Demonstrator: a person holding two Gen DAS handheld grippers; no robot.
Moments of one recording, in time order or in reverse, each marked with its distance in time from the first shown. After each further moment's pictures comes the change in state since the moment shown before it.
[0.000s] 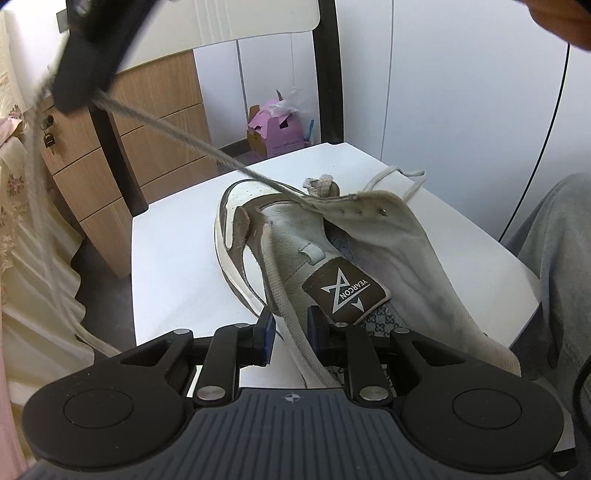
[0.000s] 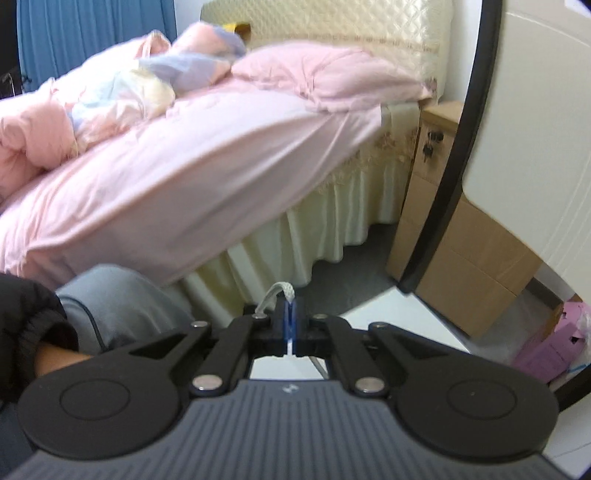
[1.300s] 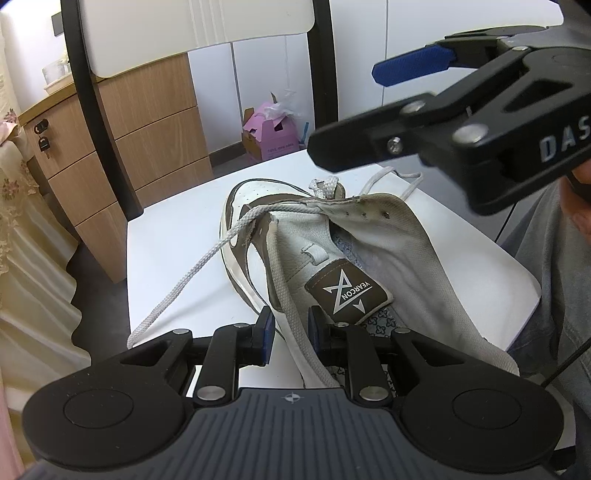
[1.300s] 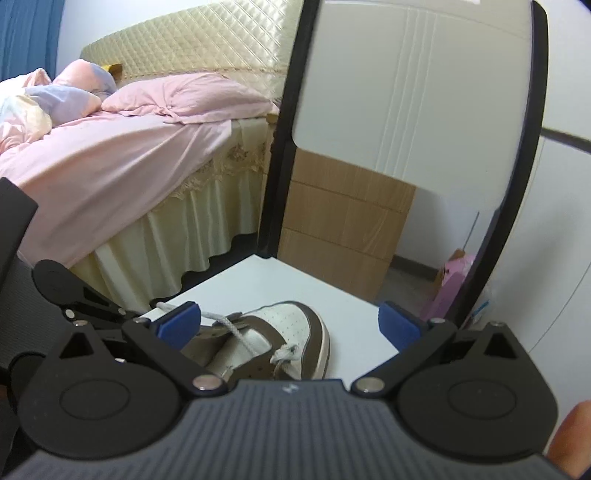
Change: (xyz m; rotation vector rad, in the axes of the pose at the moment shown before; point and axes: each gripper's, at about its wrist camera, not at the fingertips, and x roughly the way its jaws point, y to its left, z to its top) left arm 0.001 -0.002 -0.003 0.004 -0.012 -0.006; right arm -0.025 -0.011 -0.135 0.128 -0.233 -0.451
